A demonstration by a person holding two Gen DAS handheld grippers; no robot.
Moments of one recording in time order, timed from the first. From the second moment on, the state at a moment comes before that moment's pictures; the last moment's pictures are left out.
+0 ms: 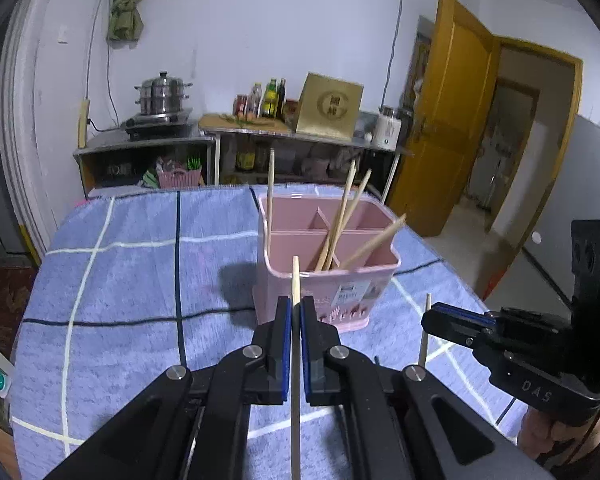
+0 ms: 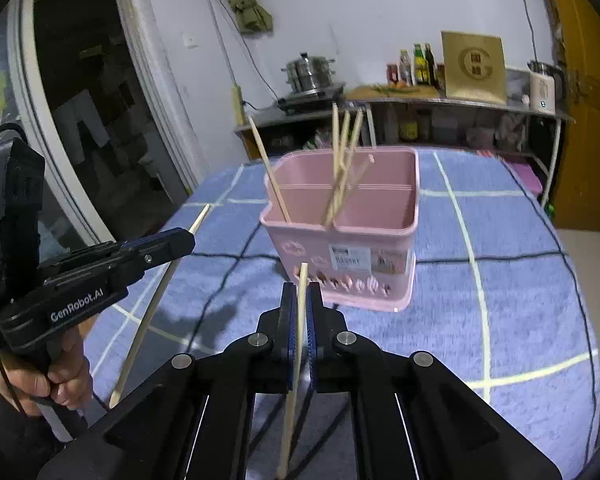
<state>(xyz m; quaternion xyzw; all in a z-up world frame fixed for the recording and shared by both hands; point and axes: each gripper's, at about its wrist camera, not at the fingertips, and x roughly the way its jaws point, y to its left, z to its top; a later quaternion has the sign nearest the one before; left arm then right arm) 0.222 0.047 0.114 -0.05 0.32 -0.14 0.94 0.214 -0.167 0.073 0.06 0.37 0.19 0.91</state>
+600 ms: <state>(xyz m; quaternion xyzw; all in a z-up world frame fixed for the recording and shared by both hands) 0.223 0.052 0.109 -0.09 0.32 -0.16 0.93 0.214 -0.163 0.074 0.05 0.36 0.20 0.91</state>
